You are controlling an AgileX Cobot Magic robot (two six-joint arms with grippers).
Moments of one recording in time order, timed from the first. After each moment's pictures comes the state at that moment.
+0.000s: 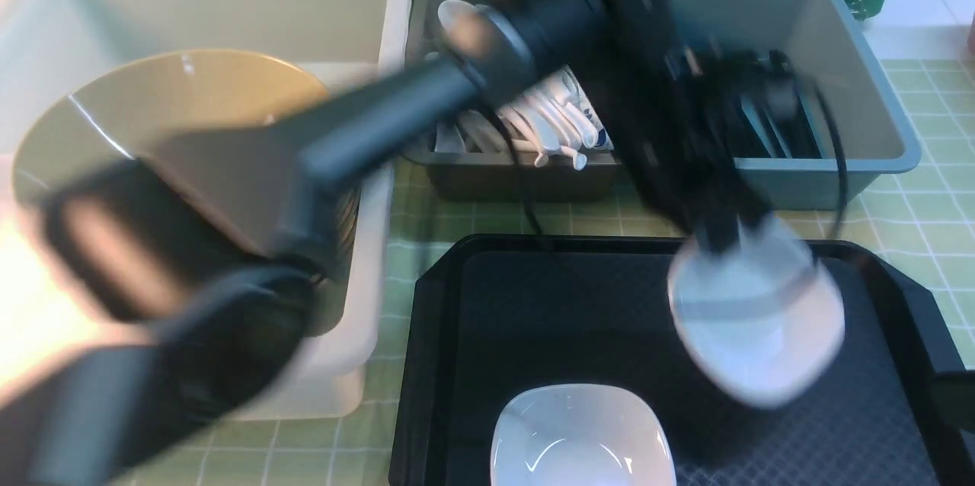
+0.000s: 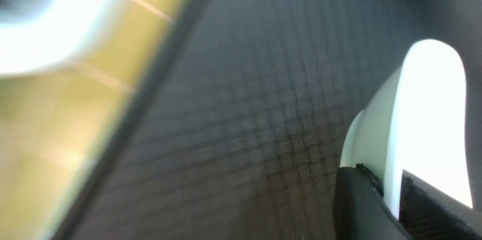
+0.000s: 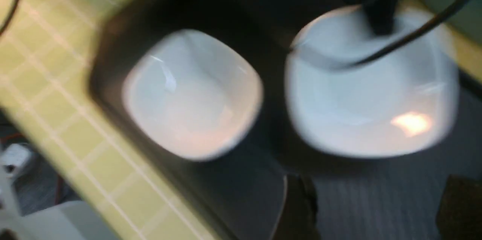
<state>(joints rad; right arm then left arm) 0.17 0.71 -0.84 0.46 0.95 -0.59 -0.70 2.20 -2.16 -0.45 1.23 0.39</state>
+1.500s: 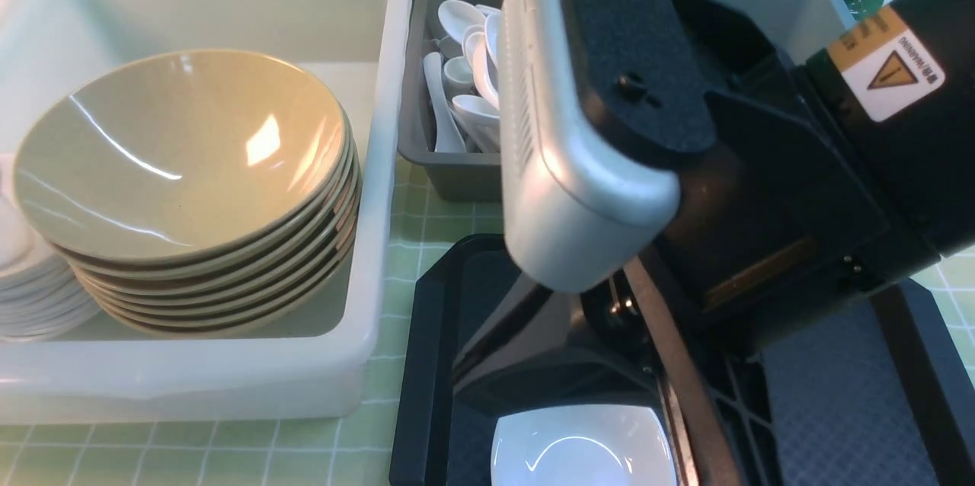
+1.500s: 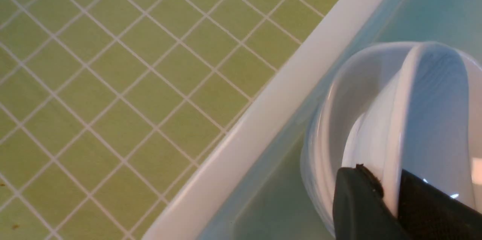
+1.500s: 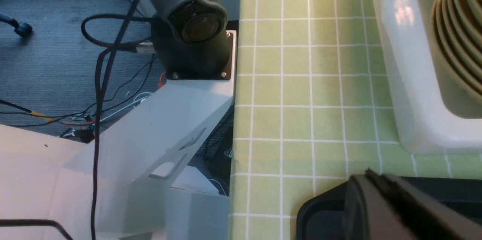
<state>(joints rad) 0.85 1.34 -1.42 0.54 0.98 -0.71 0.38 1.26 -1.00 0.25 0.72 -0.39</state>
